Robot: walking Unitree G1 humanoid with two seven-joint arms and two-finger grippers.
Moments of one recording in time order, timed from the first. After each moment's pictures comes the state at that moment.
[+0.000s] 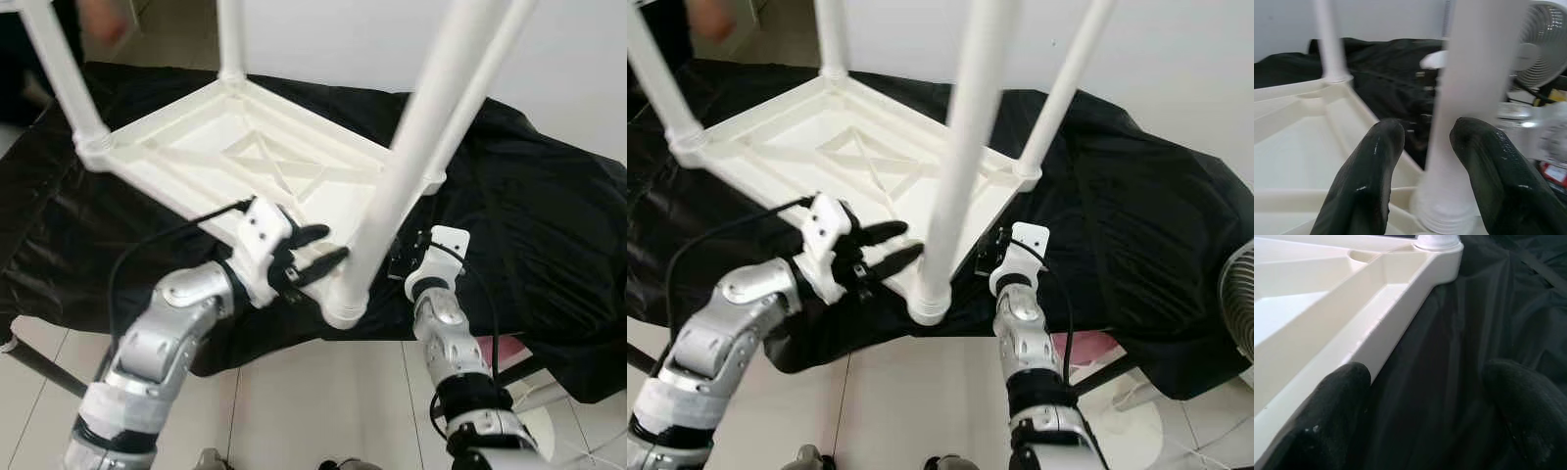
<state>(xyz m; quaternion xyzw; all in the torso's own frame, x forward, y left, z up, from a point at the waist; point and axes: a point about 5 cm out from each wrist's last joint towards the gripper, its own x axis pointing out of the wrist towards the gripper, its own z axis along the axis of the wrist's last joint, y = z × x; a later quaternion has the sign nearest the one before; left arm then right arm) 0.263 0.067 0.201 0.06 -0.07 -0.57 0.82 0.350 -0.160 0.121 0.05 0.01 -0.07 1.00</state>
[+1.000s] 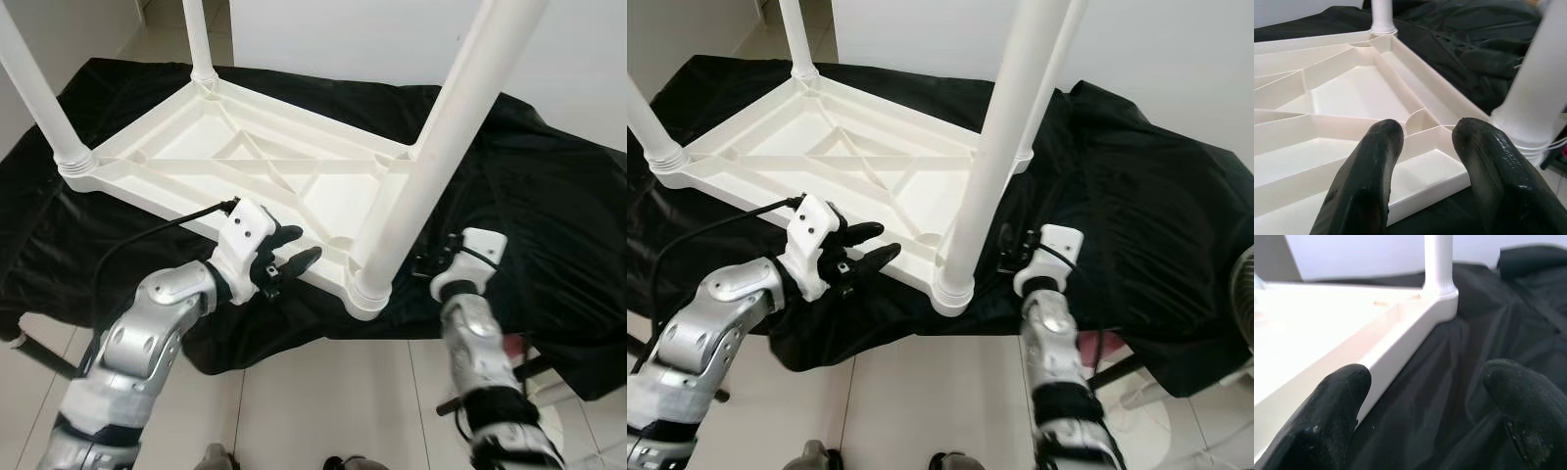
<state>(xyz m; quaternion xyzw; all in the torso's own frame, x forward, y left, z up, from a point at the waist) 0.289 0.105 0.195 0.09 -0.02 -0.47 0.88 0.314 -0.201 0.136 0.06 -0.10 0.01 0.99</state>
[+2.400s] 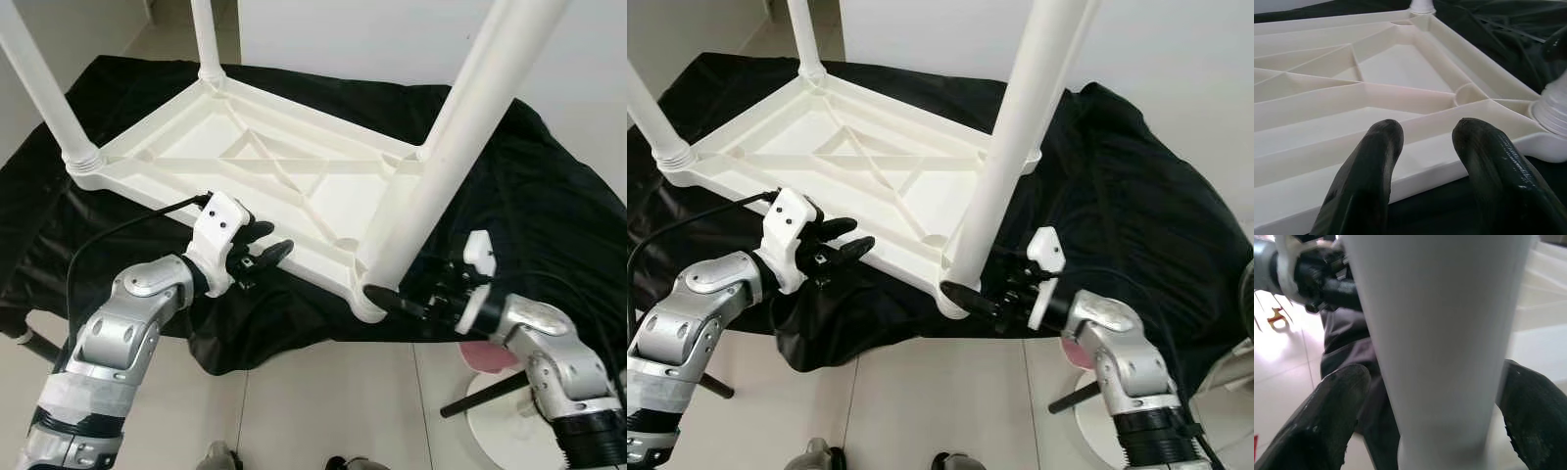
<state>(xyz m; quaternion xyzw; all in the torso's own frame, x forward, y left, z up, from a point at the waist) 0.297 0.132 0.194 0.11 0.00 -0.43 0.90 0.278 -0.159 0.173 -0.03 -0.03 0.50 0.87</state>
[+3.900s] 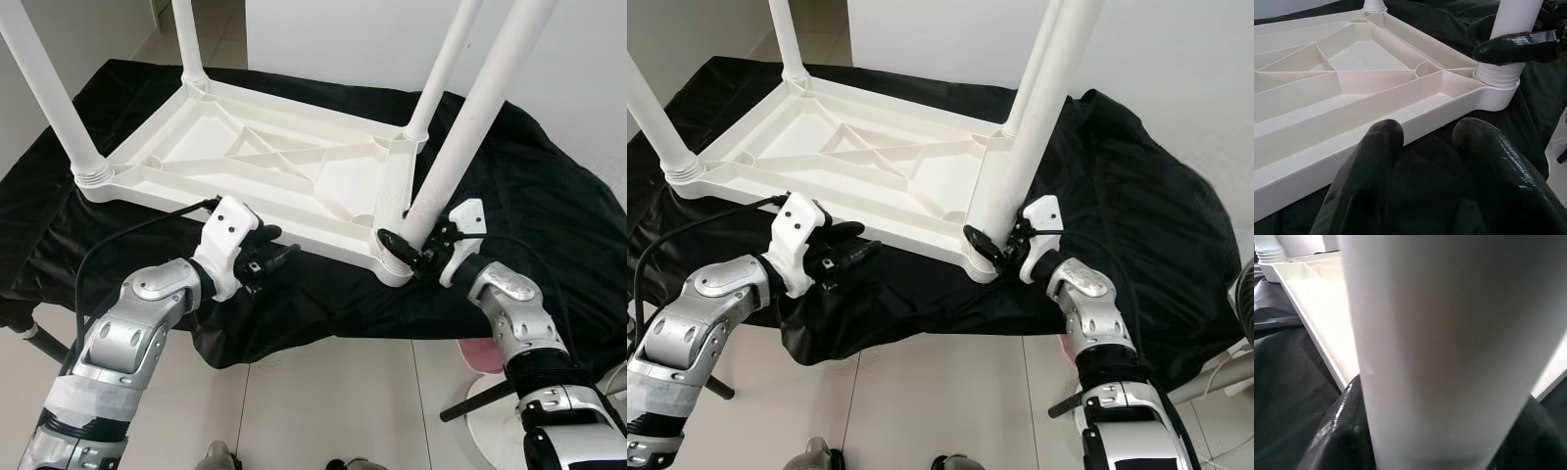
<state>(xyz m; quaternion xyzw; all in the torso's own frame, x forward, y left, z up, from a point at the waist) 0.293 0.123 0.191 0.11 0.00 -0.45 0.89 0.342 -0.188 0.157 -0.06 -0.05 0.32 0.94</state>
